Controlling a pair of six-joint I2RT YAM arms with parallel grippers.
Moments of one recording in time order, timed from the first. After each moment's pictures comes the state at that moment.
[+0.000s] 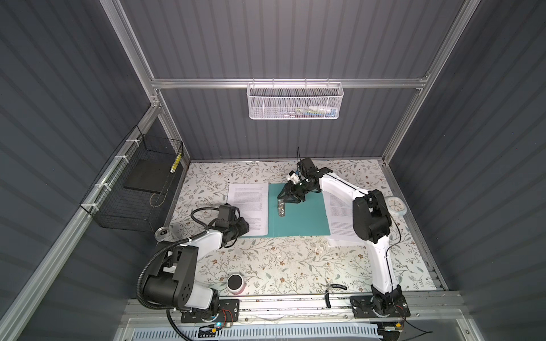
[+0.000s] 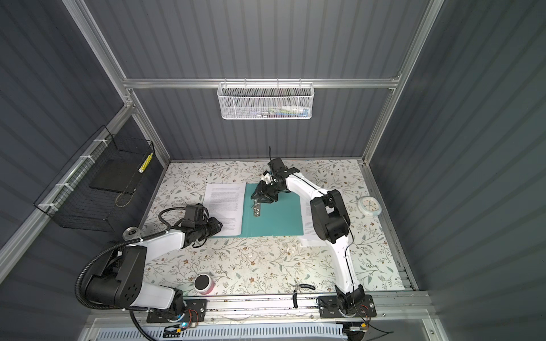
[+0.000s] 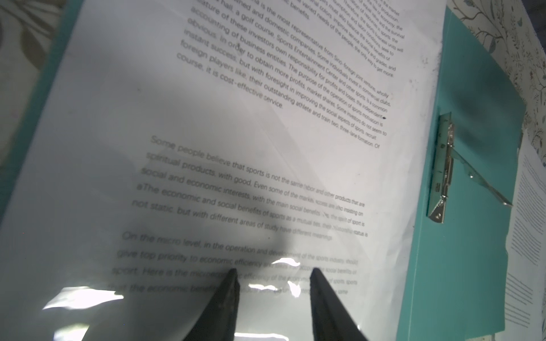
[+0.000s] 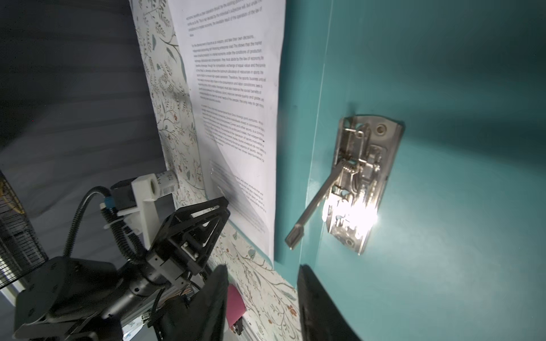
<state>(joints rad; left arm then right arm) -0.24 1.45 0.57 -0.05 0.15 -0.64 0.49 2.20 1.82 -0.67 -0.71 0.65</state>
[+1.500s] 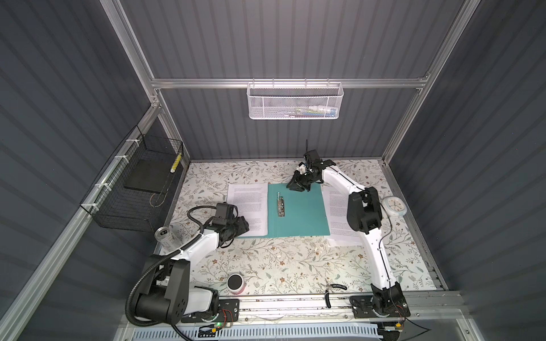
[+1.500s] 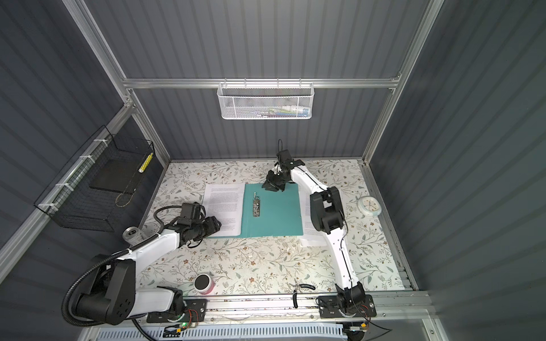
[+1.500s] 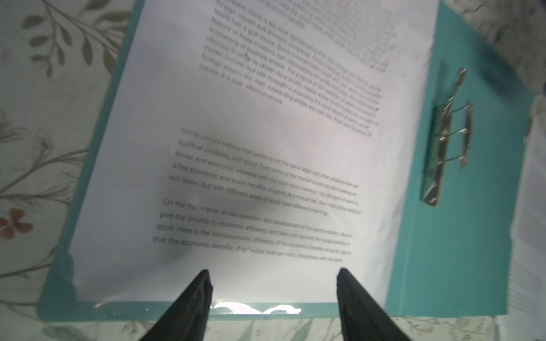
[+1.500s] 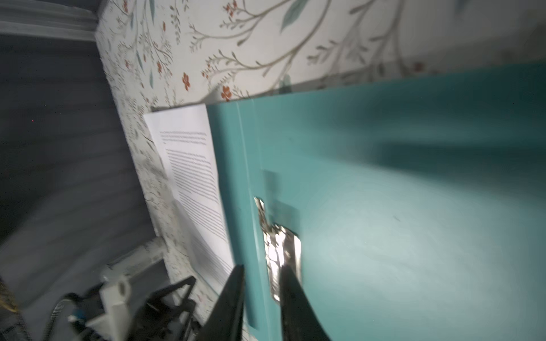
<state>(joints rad) -0.24 1.30 0.65 -0.27 0.13 -0.57 0.38 2.34 2.04 -0.79 -0.55 0.65</state>
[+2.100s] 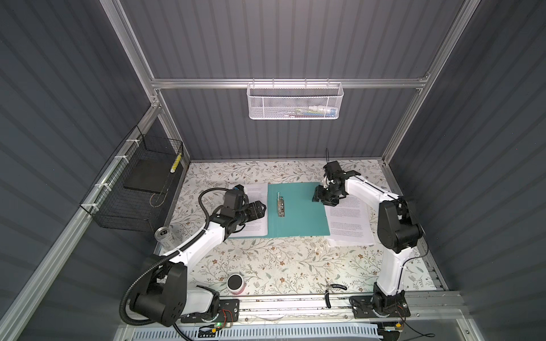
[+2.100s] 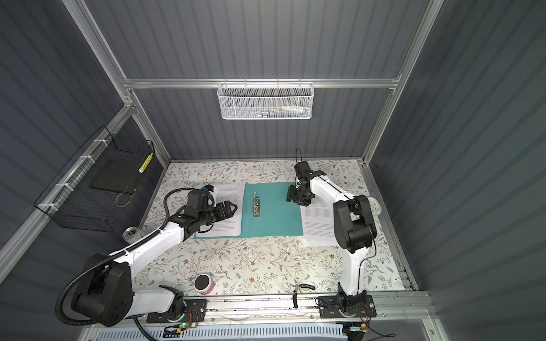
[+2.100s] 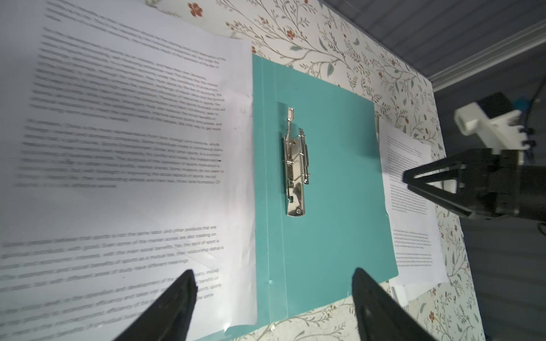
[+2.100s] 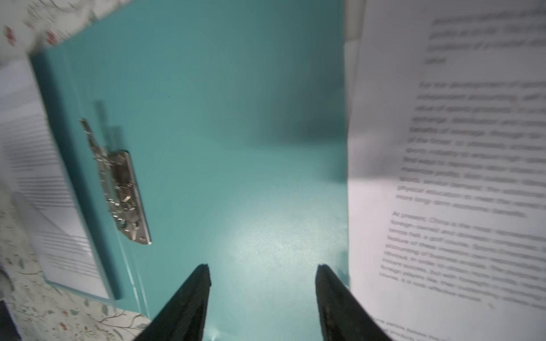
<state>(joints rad) -0.40 1.36 0.80 -0.15 0.21 -0.58 0.35 2.00 1.52 -0.76 -0.21 0.48</state>
